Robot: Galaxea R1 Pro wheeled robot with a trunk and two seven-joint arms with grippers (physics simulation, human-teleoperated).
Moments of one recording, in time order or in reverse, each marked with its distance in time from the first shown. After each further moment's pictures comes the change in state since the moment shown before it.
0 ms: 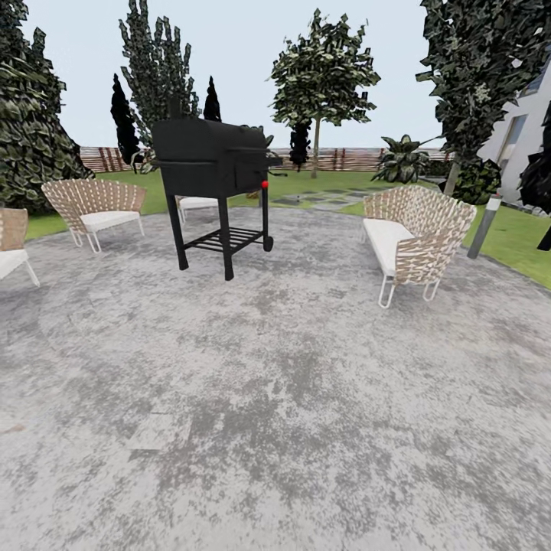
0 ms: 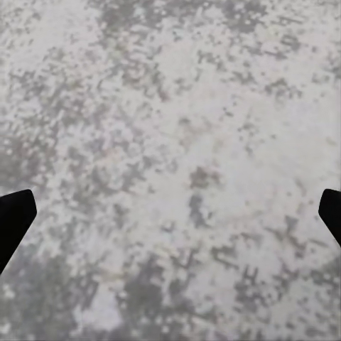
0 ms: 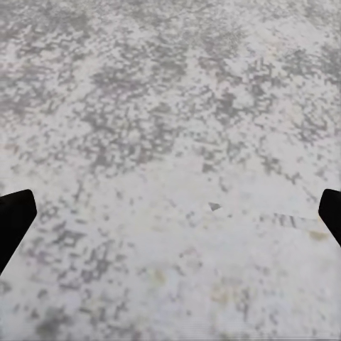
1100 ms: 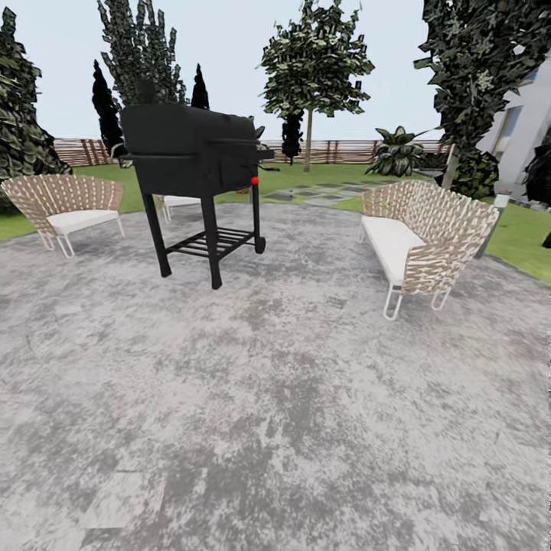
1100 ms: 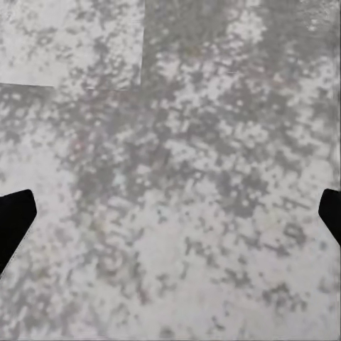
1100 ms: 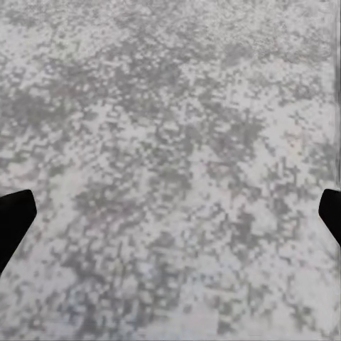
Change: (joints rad) left arm -0.002 0.002 0.061 0.001 -0.001 -0.001 -0.002; right arm 0.000 0.000 0.001 0.055 -0.001 -0.038 -0.002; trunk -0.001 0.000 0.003
